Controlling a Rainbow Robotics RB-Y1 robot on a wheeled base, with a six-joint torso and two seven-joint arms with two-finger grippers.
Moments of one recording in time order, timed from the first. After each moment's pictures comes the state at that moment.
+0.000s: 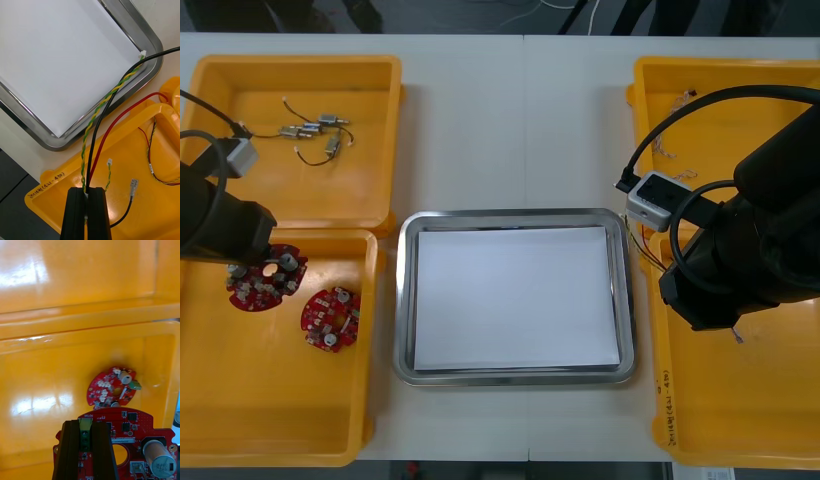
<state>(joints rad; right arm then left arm) -0.65 -0.95 0.37 -2.46 -1.12 1.92 1.19 -0.34 0.99 -0.02 -2.12 1.05 1.74 -1.07</state>
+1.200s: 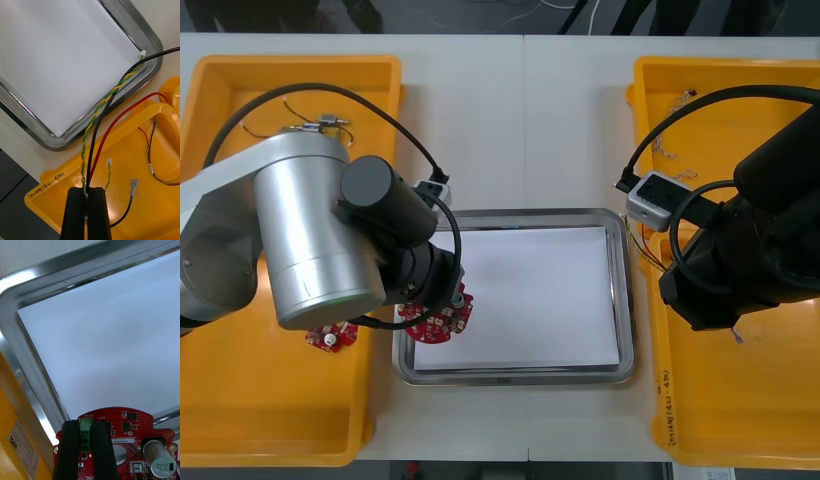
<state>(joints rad) -0.65 -0.95 0.37 -2.46 -1.12 1.92 1.19 -0.72 0.77 -0.77 -2.23 0.70 1.65 -0.62</state>
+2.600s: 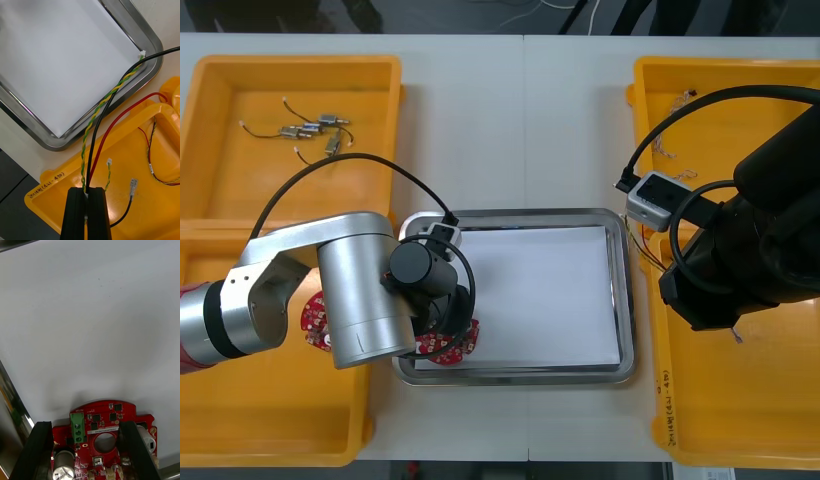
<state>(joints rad) -0.65 -0.95 0.37 -2.46 -1.12 1.92 1.19 -0.72 0.77 -1.03 -2.05 0.54 1.39 -0.52</state>
